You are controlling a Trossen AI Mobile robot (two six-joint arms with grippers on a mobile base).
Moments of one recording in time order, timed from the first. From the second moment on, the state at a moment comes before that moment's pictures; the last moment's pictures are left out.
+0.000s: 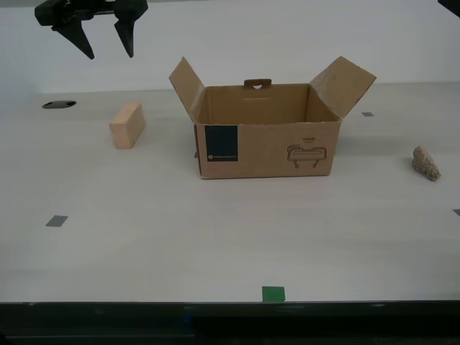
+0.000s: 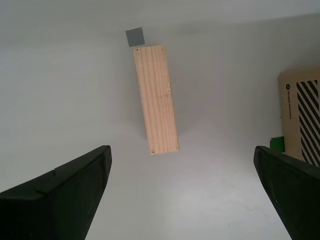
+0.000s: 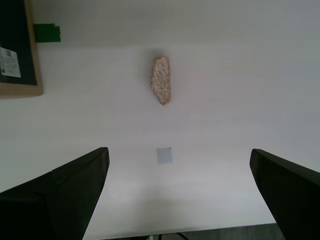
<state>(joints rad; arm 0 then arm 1) -0.04 1.34 1.08 -1.06 0.07 0.04 -0.16 2.12 2.00 -1.14 0.01 -0.02</state>
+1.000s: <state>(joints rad) -0.06 1.73 1.07 -0.81 0.07 -0.03 -0.16 2.12 2.00 -1.17 0.01 -0.02</state>
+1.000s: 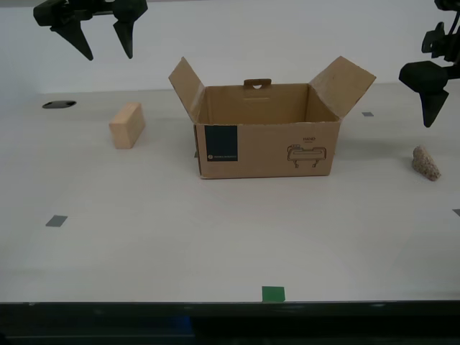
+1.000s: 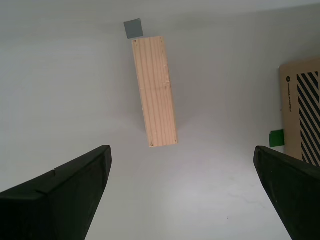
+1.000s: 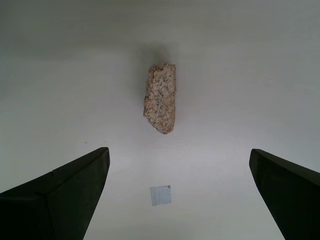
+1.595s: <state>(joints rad) -0.06 1.87 1.07 -0.72 0.07 -0.05 -0.16 2.12 1.99 -1.17 0.01 -0.02</state>
